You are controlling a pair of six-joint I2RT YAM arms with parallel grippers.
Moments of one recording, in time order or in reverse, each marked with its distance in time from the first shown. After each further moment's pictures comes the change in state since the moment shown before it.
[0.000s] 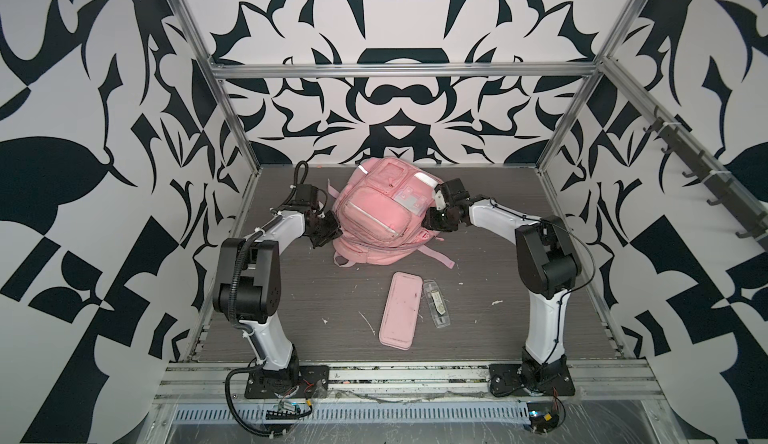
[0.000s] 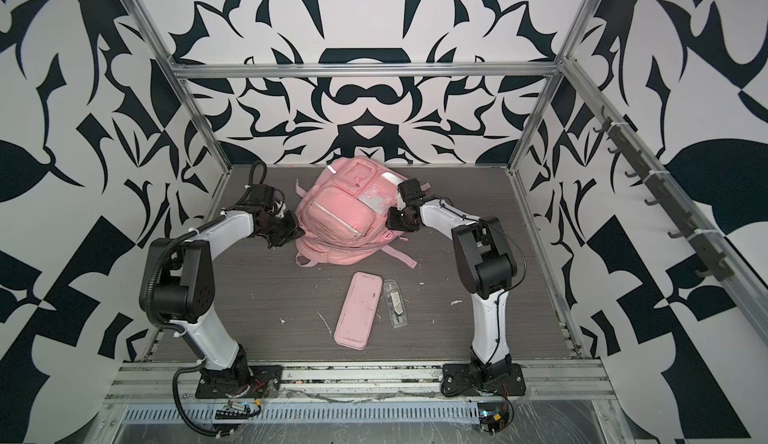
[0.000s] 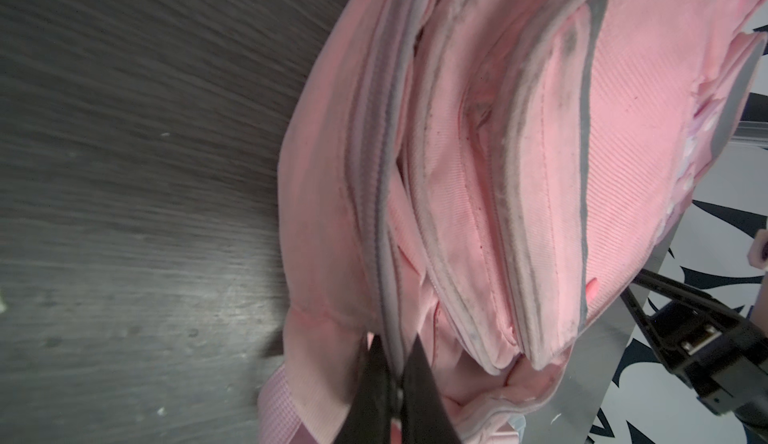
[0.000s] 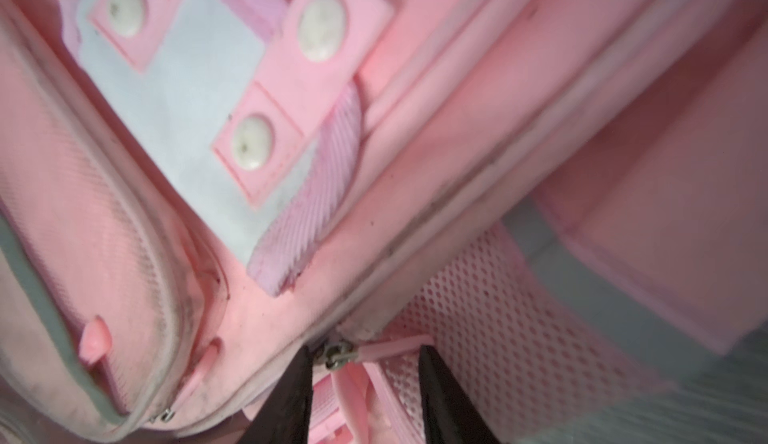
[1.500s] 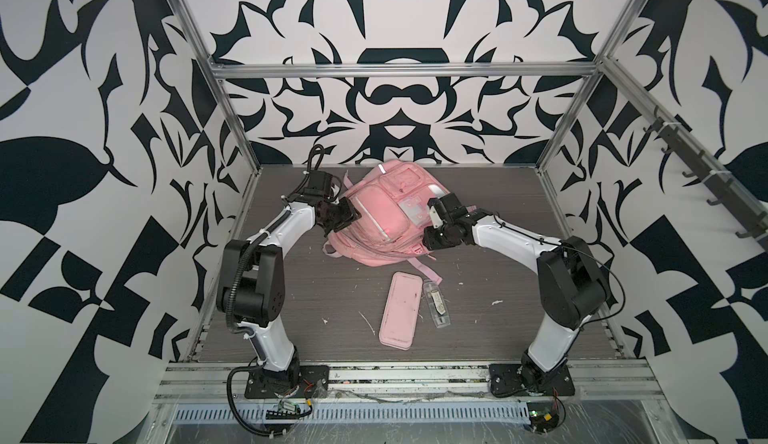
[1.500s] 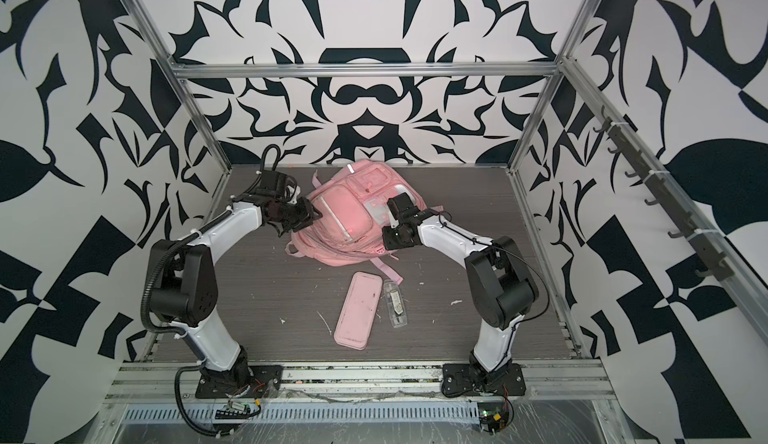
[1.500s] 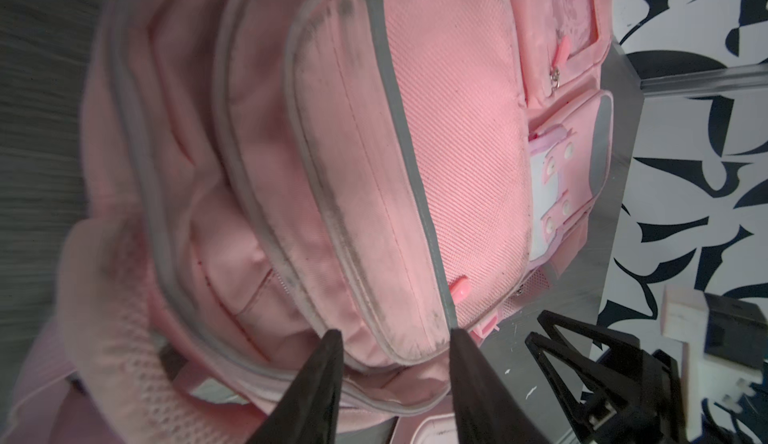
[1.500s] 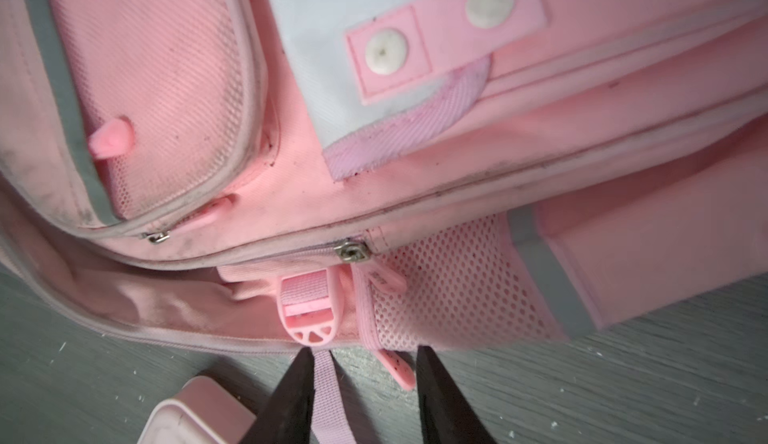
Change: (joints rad) left arm -0.117 -0.006 0.129 -0.016 0.023 0.010; right arm 0.133 -0.239 -0.187 -0.086 0.156 -0.099
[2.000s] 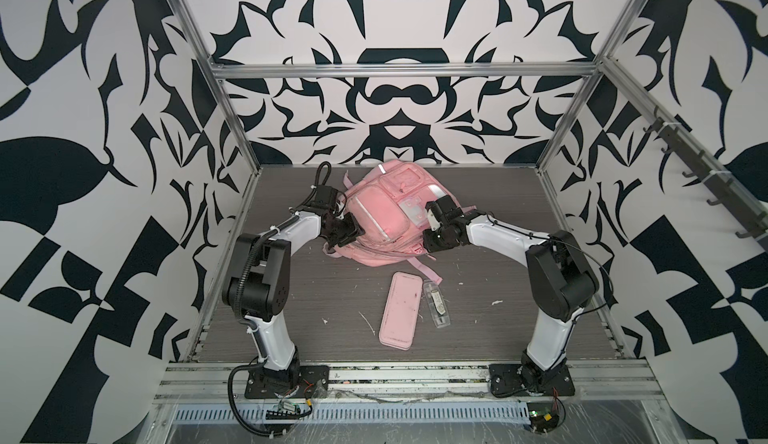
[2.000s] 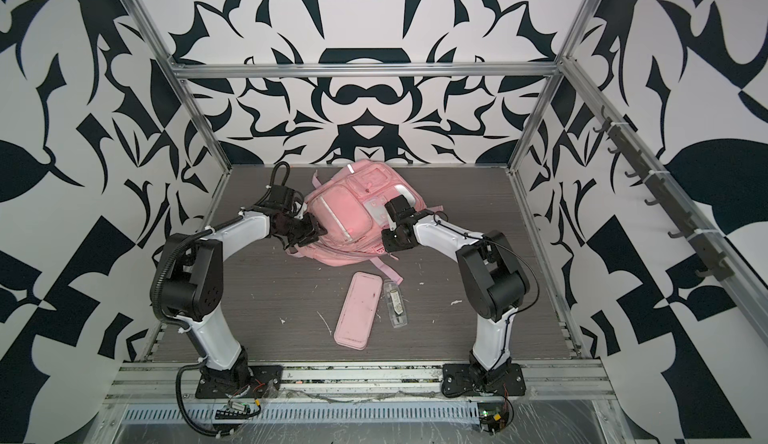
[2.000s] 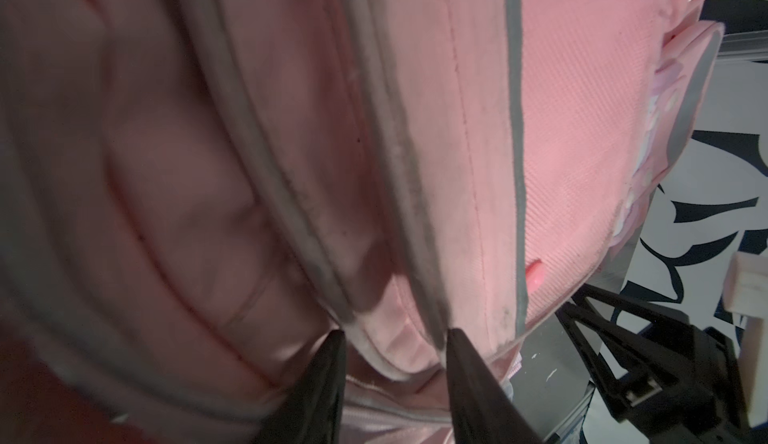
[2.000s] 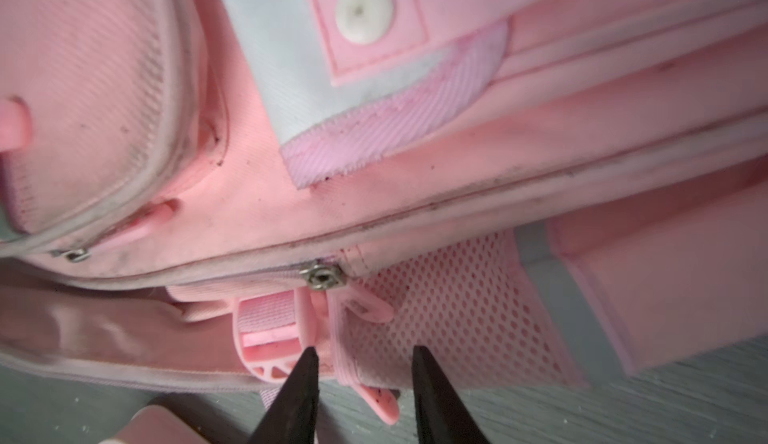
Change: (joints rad) left arm -0.013 0.034 -0.139 0.081 0.032 -0.014; right arm 0.000 0.084 0.025 0.006 0.024 -0.025
